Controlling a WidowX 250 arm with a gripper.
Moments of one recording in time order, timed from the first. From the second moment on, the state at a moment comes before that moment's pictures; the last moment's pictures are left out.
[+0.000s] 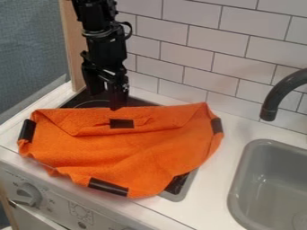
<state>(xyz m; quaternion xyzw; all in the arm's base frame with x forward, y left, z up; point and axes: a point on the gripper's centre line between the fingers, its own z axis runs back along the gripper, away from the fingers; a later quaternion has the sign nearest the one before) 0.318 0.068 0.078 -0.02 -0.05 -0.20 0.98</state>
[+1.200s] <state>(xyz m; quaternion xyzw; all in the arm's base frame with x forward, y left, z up) 0.246 0.014 0.070 -0.05 0.01 -0.39 0.92</state>
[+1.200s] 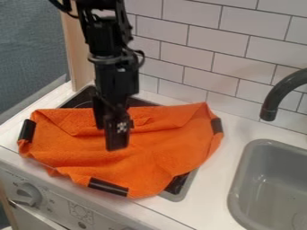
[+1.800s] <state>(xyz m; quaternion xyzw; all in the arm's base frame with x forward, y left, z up) 0.199 -0.001 0.064 -0.04 0.08 -0.50 0.86</state>
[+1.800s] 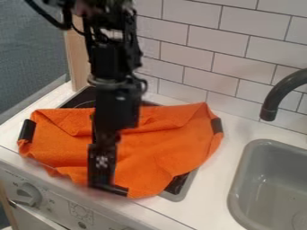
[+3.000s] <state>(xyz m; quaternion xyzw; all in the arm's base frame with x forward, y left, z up) 0.198 0.000 0.028 -0.04 0.12 -0.48 0.87</state>
